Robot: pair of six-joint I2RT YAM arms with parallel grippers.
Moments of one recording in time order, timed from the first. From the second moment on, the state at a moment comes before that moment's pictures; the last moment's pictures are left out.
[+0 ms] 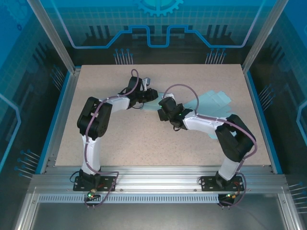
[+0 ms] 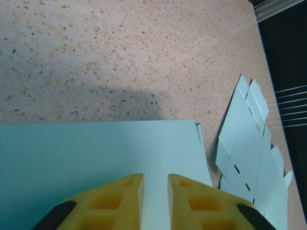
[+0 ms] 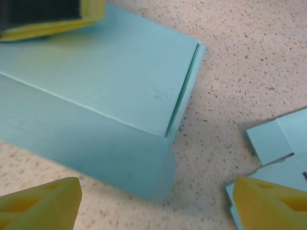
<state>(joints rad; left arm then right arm) -0.34 2.11 1.35 0.14 0.47 -0.64 0.72 1.71 1.05 -0.20 0.45 0.29</state>
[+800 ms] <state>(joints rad) -0.34 2.09 1.29 0.19 0.47 -0.64 0.45 1.86 1.26 -0.31 -0.06 0.42</state>
